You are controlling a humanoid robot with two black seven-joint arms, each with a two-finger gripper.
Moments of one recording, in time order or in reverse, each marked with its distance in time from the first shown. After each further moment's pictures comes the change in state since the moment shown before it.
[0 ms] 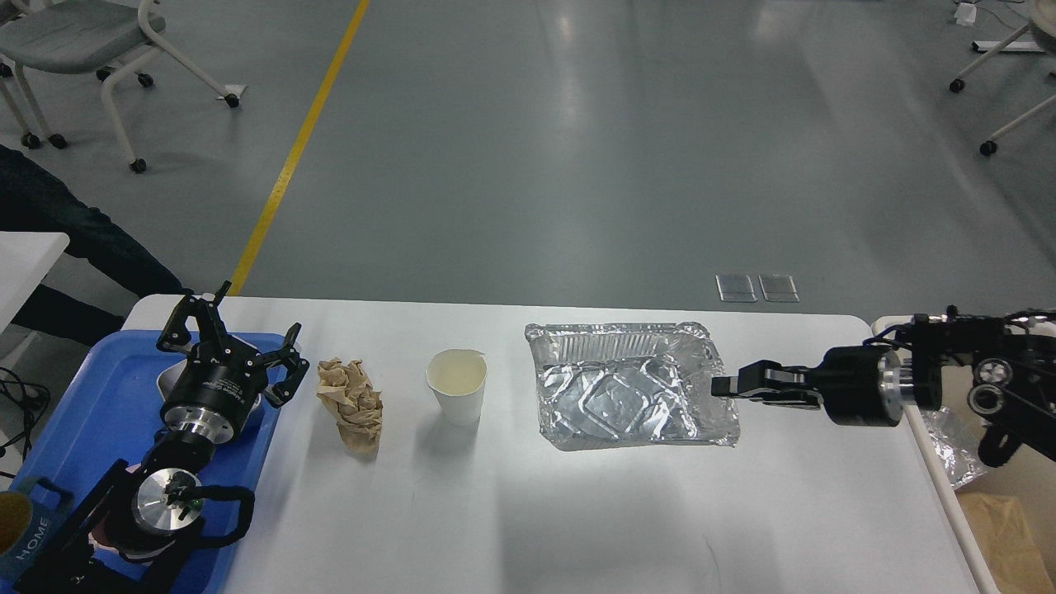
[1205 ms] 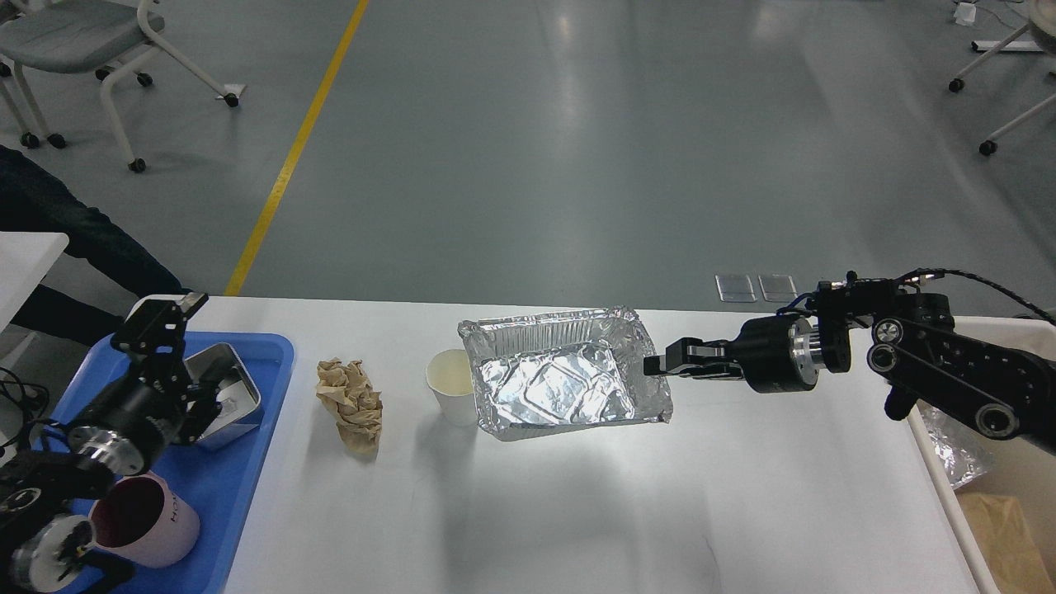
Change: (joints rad) left arm 0.136 0.518 0.278 -0.379 0.253 0.273 -0.009; right arm 0.149 0.177 -0.119 -0.143 0.009 -0.001 0.002
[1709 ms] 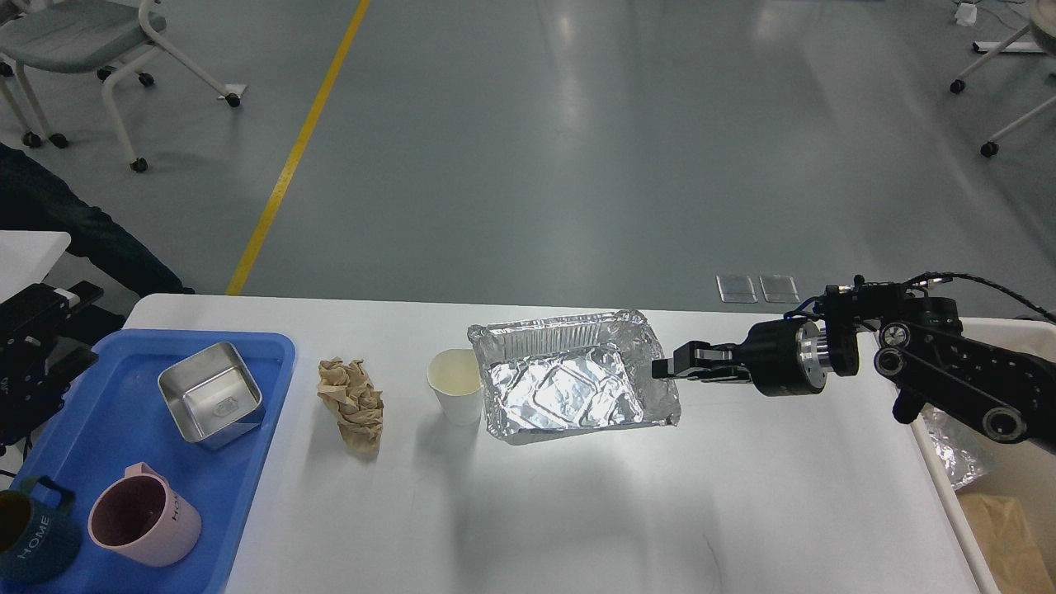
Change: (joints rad) left arm 0.091 0.546 0.057 -0.069 0.008 -0.105 -0.116; right arm -0.011 -0.020 -0.001 0.001 -0.007 -0.002 0.000
